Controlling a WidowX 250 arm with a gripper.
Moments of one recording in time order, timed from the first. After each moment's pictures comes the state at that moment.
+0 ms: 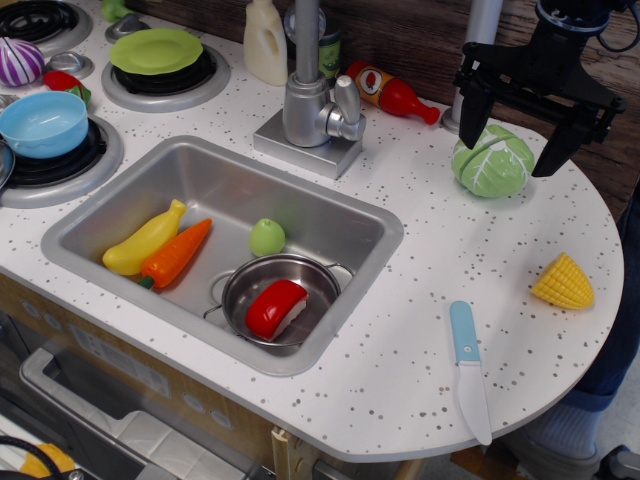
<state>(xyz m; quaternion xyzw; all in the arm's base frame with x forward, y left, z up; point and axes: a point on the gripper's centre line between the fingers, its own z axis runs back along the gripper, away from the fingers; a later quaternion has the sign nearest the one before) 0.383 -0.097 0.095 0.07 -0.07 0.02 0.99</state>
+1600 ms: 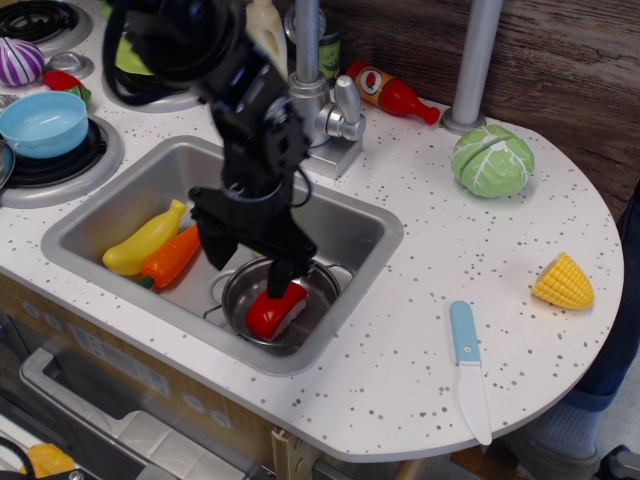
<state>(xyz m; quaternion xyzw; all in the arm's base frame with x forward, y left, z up) 0.268 0.054 -0.016 0.07 -0.09 0.02 0.99</state>
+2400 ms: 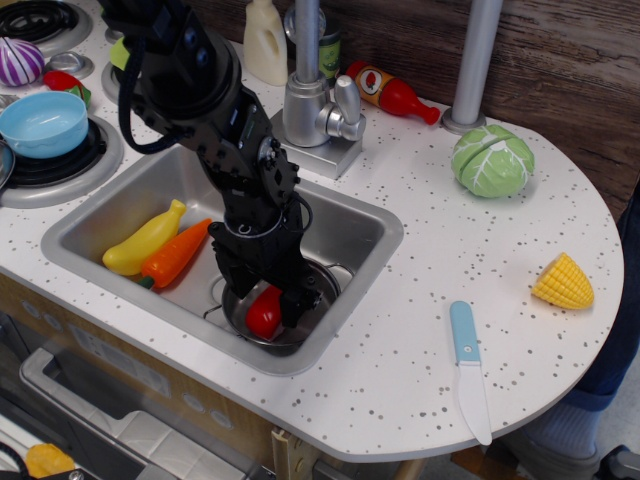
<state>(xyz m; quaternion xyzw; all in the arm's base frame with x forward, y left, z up) 0.279 0.040 -0.042 0.02 -0.10 -0.04 0.99</state>
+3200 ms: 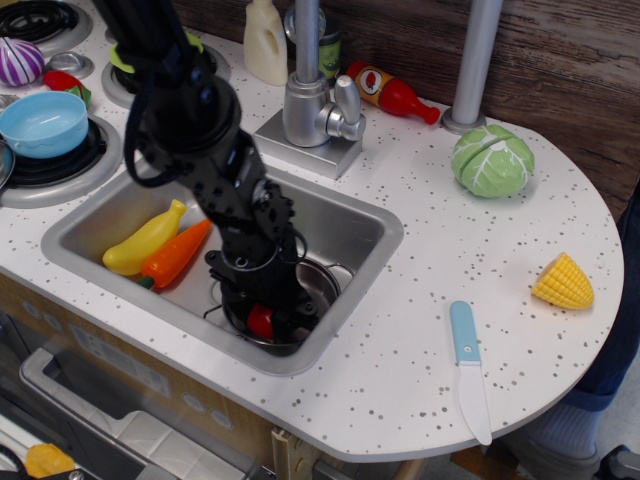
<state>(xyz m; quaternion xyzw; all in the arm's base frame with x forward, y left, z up) 0.271 0.036 -0.056 0.02 -0.09 -0.02 1.00</state>
